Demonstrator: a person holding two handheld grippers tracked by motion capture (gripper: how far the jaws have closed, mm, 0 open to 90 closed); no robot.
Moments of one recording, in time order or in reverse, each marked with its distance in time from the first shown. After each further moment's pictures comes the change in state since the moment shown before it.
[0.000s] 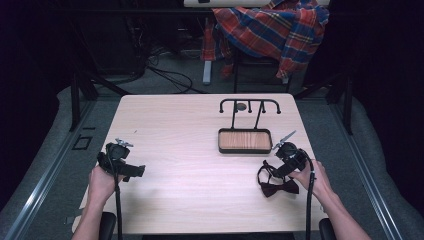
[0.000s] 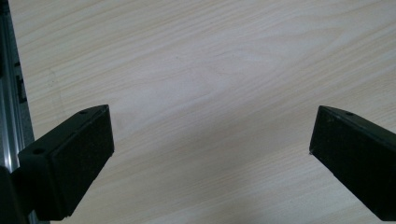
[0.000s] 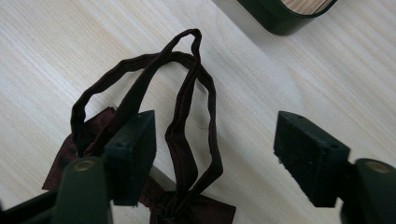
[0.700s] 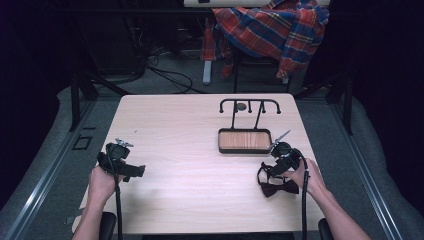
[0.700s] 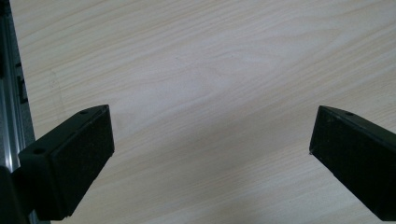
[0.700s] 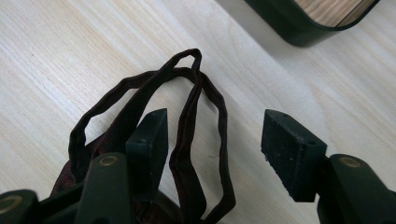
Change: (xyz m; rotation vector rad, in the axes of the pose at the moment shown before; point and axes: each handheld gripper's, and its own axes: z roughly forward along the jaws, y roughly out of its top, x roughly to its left) left arm 0.001 -0.001 -0.001 0.003 0.005 -0.003; right arm 0.002 0.010 0.018 0.015 0.039 0.010
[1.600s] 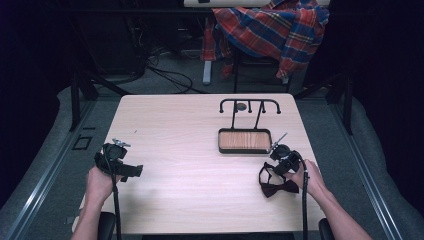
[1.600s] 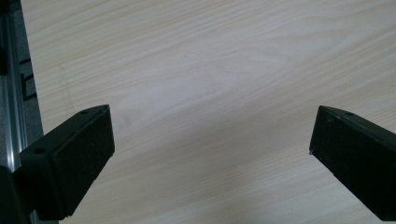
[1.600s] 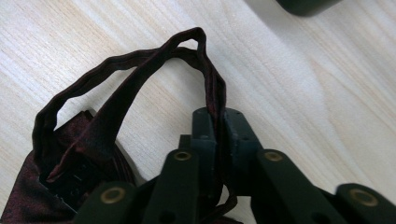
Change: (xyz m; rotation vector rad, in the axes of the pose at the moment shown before) left arm 0.005 -0.003 -0.003 -0.008 0.009 -0.016; right arm 0.001 -0.003 0.007 0.067 -0.062 -0.003
